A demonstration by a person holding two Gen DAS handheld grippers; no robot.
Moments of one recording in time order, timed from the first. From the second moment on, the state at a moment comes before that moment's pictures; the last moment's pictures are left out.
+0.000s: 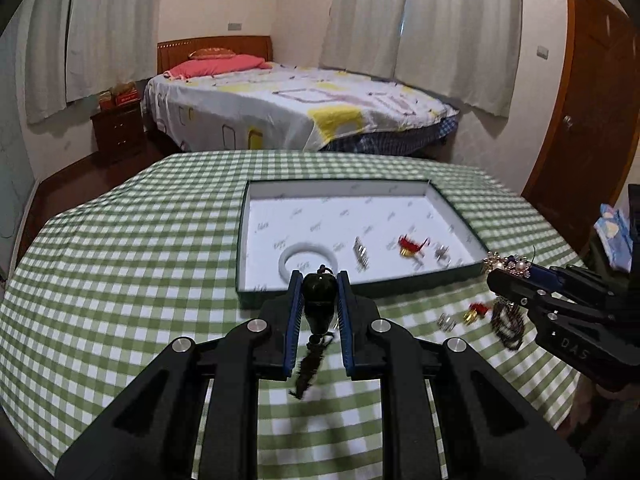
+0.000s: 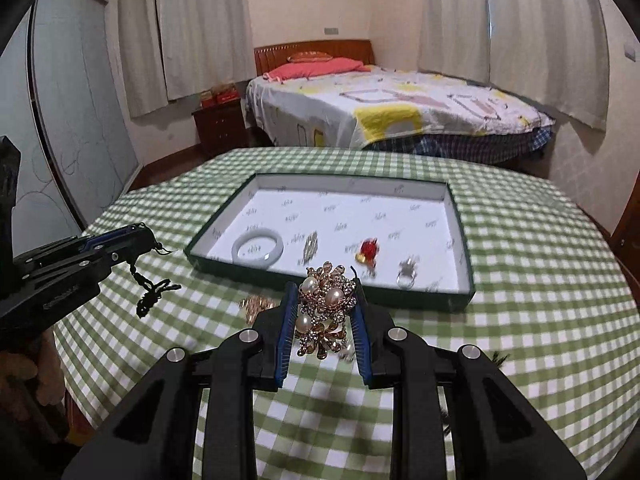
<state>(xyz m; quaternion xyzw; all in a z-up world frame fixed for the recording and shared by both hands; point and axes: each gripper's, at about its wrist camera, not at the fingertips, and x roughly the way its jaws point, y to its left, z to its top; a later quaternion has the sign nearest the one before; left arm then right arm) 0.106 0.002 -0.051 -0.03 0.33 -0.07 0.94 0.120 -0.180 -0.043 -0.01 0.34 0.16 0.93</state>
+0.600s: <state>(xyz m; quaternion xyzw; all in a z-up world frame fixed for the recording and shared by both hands) 0.205 -0.018 -0.021 -0.03 0.27 -0.08 0.96 0.211 -0.203 -0.008 -0.02 0.28 0.13 0.95</state>
